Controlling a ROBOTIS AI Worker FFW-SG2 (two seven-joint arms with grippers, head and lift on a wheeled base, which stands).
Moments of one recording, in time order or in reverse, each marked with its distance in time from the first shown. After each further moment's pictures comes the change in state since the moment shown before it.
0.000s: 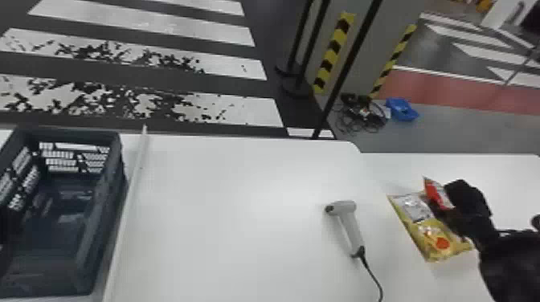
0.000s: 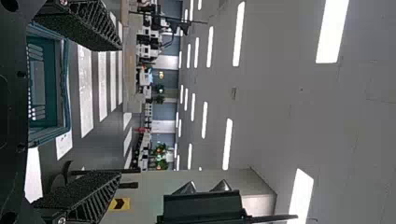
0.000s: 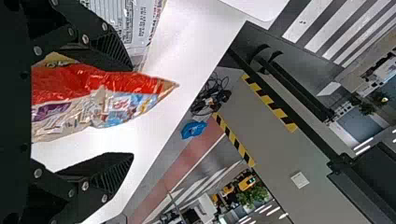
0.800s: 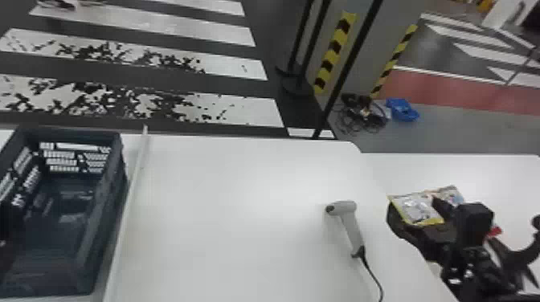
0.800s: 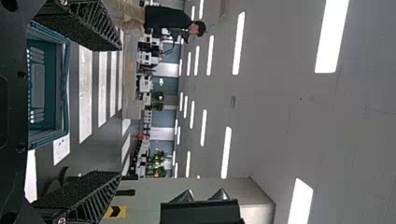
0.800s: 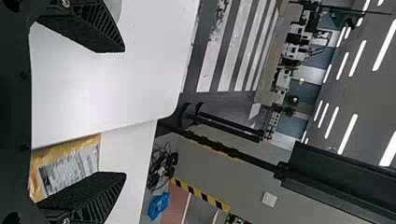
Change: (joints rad) left arm -0.001 -0.003 -0.022 -0.009 -0.009 0.000 0.056; right arm 0.682 0.313 -0.325 -1.103 -0.401 0.228 0.120
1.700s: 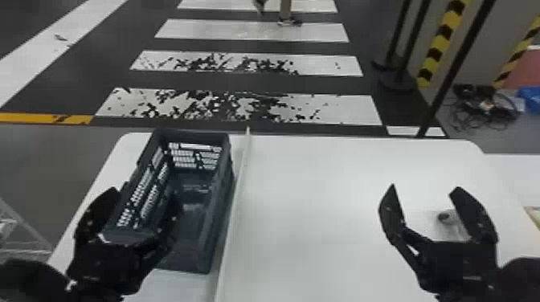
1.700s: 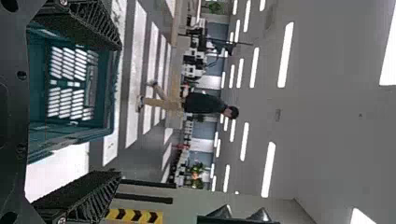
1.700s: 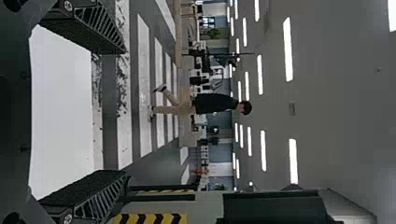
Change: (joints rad) left arm 0.019 -0.012 -0.025 -0.137 -0.014 0.330 0.115; right arm 0.169 0.355 0.469 -0.375 0.207 -0.286 -0.206
